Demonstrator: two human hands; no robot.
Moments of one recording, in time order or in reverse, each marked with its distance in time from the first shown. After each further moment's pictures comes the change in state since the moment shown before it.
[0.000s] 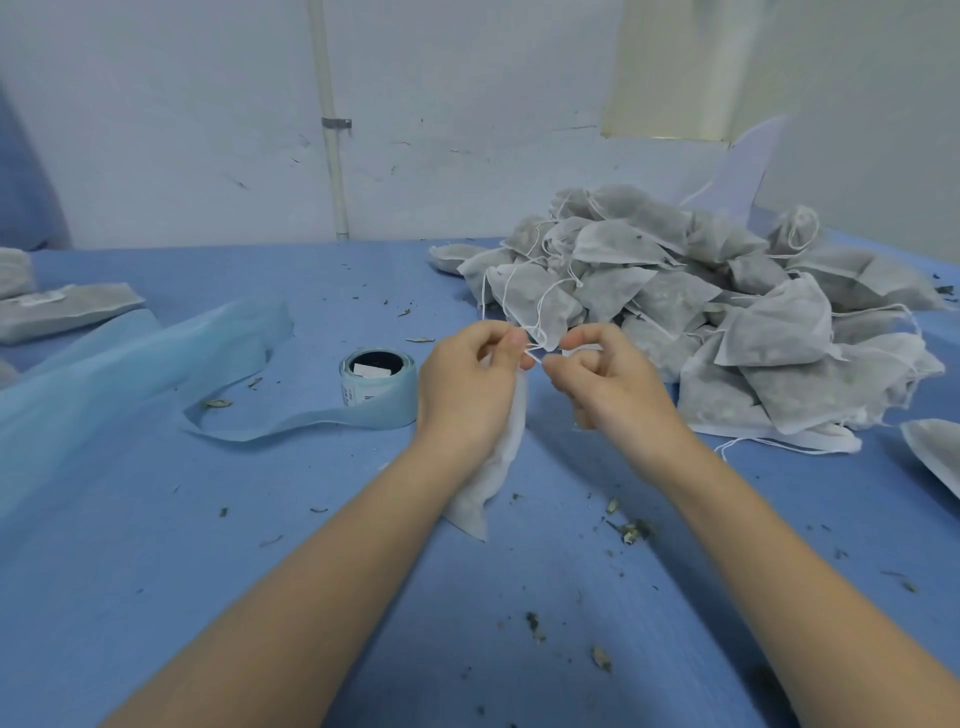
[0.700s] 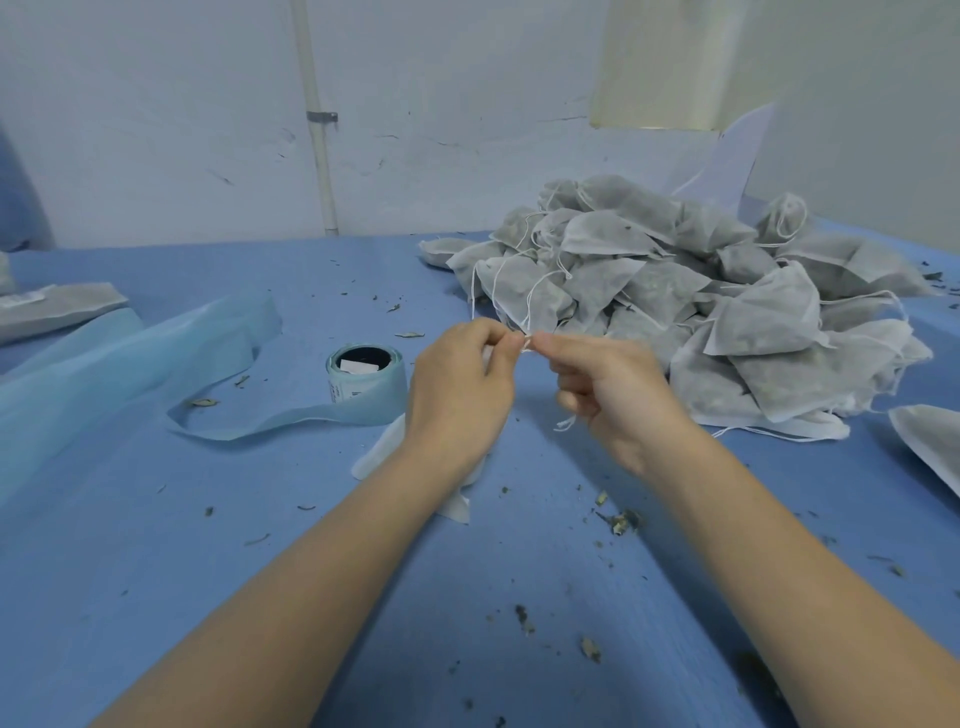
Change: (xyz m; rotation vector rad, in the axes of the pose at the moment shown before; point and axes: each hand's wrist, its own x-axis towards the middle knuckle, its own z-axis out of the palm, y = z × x) left_hand -0.004 -0.004 0.002 0.270 0.003 0.103; right_hand 0.003 -0.002 0.000 0.434 0.018 0.212
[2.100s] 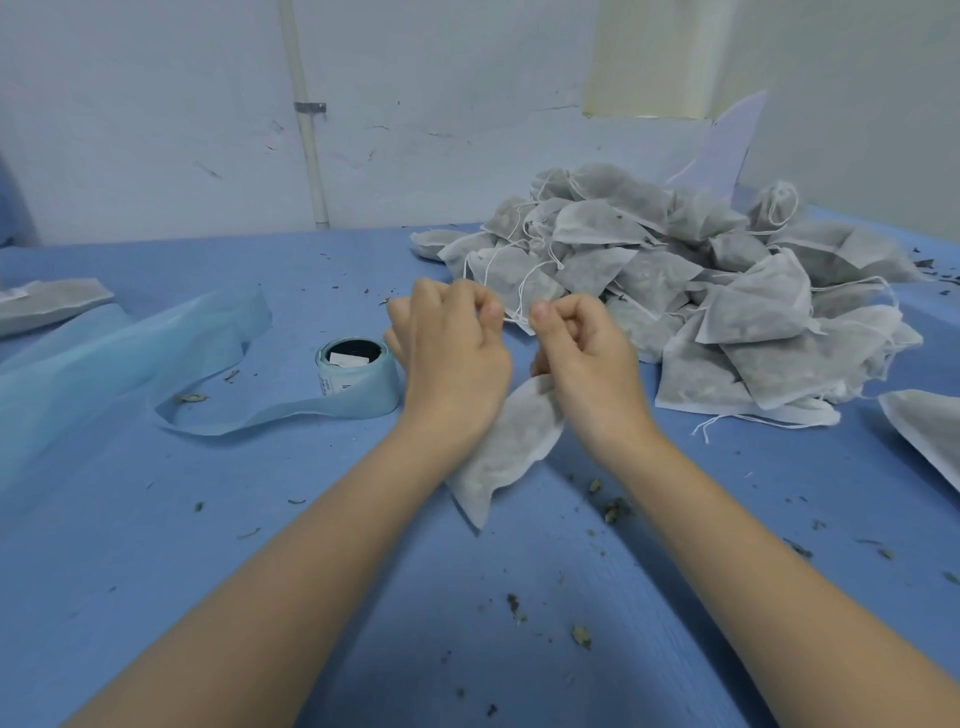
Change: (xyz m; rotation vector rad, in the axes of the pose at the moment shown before) left_hand 0.004 0.018 -0.003 0.166 0.100 0.009; right_hand -0.007 0.007 0.017 -0.285 0.136 -0.392
